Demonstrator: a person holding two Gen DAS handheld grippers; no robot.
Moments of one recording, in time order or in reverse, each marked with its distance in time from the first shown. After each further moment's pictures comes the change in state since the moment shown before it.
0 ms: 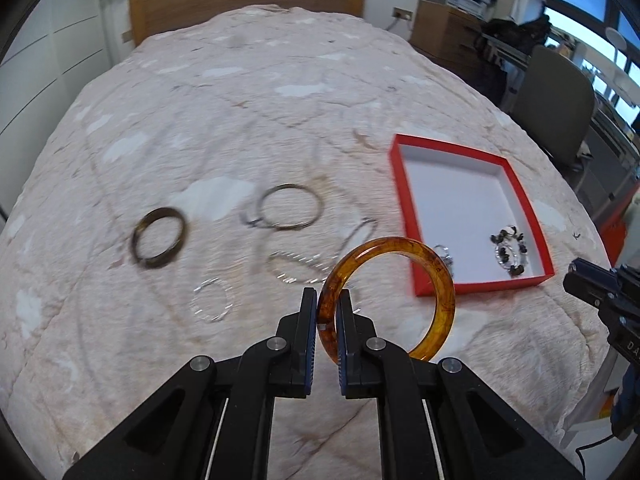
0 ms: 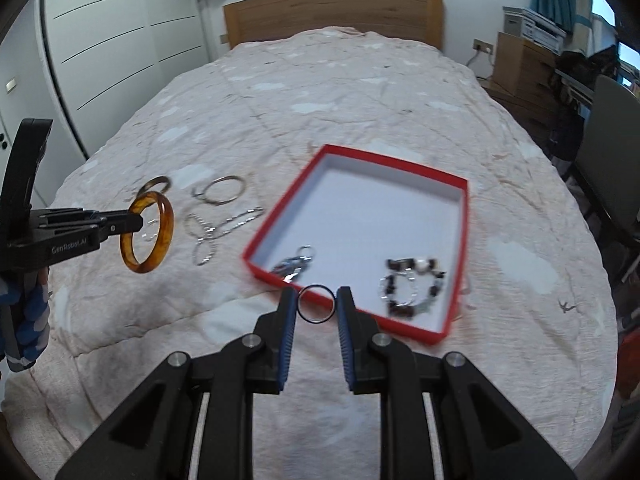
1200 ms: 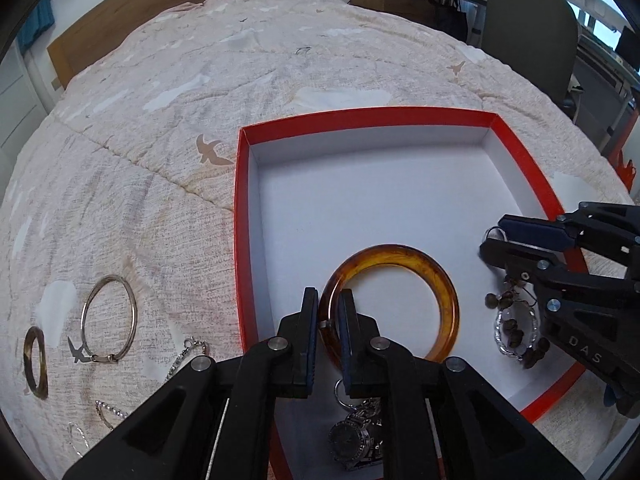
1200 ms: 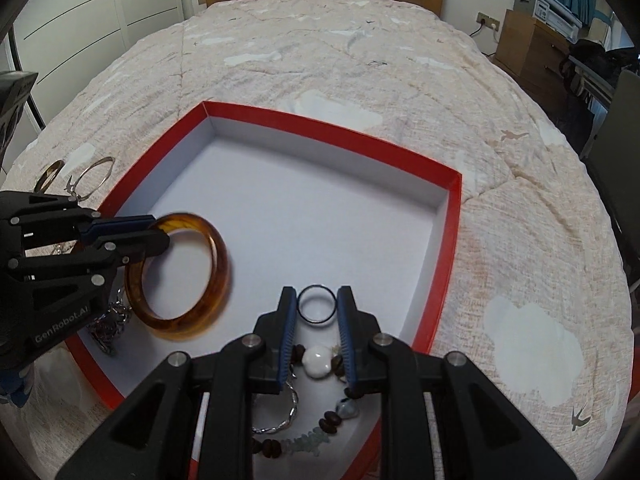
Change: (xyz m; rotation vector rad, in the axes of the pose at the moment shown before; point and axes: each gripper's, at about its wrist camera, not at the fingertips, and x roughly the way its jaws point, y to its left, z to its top) left arm 0.151 -0.120 0.064 0.211 0.072 0.005; right arm 0.143 -0.095 0.035 -0.057 0.130 -0.061
